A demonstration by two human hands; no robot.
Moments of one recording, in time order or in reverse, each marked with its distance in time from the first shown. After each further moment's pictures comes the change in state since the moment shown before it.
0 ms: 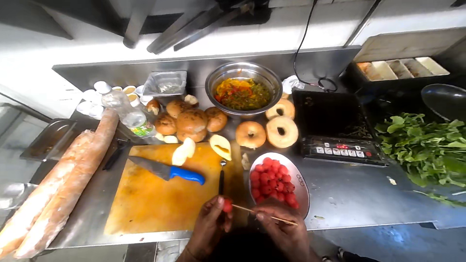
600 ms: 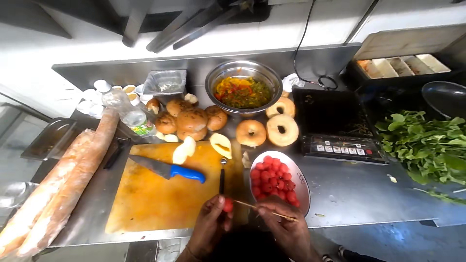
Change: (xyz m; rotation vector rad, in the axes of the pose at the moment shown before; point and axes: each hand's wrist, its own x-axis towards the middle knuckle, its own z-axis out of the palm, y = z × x) left_hand -0.002 0.000 0.000 0.003 0.001 -0.002; right_hand -0.004 0.001 0.002 -0.043 0.054 0.041
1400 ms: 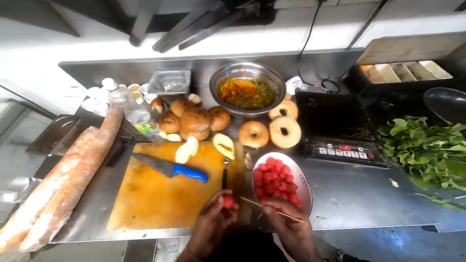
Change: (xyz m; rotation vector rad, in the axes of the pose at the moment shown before) left_hand -0.001 0.001 -0.006 -0.098 -0.009 -0.015; right_hand -0.002 0.000 0.000 0.000 0.052 0.031
